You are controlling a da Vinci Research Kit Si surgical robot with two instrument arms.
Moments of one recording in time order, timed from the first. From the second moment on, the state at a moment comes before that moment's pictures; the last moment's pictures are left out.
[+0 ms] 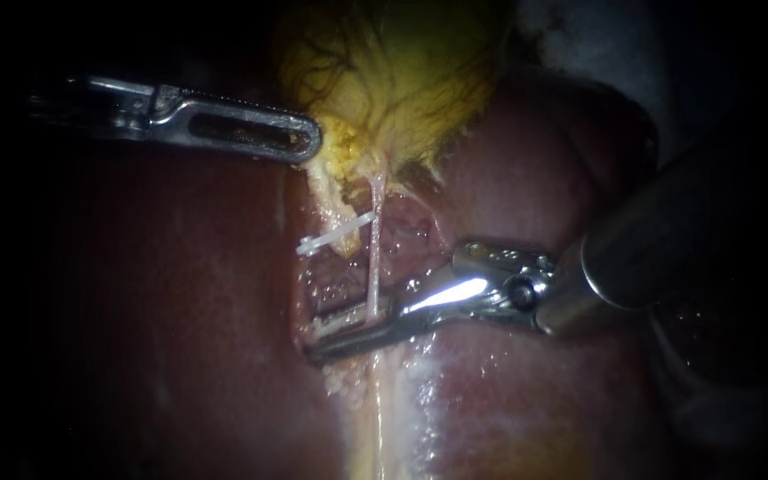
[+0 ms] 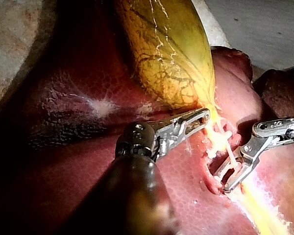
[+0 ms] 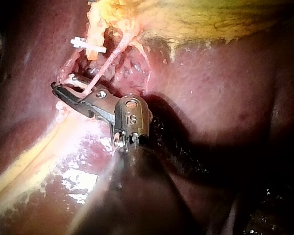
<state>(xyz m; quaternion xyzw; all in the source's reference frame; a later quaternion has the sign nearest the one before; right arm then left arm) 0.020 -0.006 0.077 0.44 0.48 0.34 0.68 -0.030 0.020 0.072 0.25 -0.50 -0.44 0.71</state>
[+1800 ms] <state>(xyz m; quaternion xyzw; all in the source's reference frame) 0.020 -0.006 0.074 0.52 0.60 0.17 0.59 -0.030 0.020 0.072 0.25 -0.50 -0.44 0.71</state>
